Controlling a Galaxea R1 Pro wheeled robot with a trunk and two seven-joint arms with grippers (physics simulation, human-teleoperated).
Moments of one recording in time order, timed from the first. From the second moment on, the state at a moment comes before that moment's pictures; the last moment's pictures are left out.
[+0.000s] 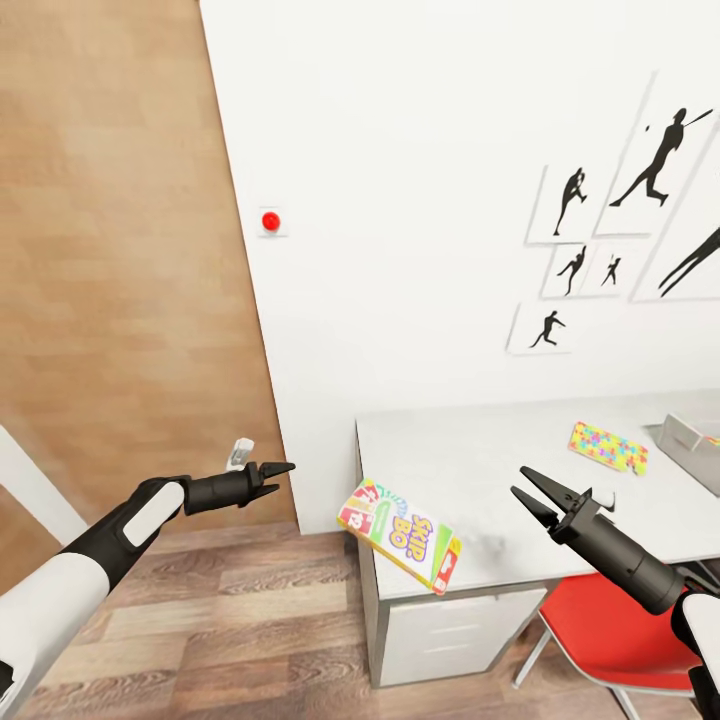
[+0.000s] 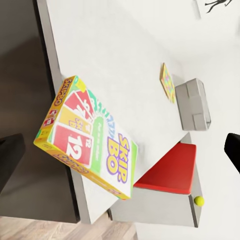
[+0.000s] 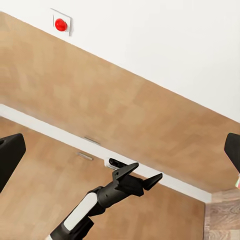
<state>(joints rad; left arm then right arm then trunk) -0.85 0.32 -0.48 -0.64 1.11 0.71 -0.63 -0.18 -0.18 -0.35 -1.60 -1.14 0.91 0.58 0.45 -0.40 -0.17</state>
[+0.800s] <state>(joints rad) -0.85 0.32 -0.48 -0.64 1.11 0.71 -0.63 -0.18 -0.18 -0.35 -1.60 -1.14 0.91 0.58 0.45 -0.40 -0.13</state>
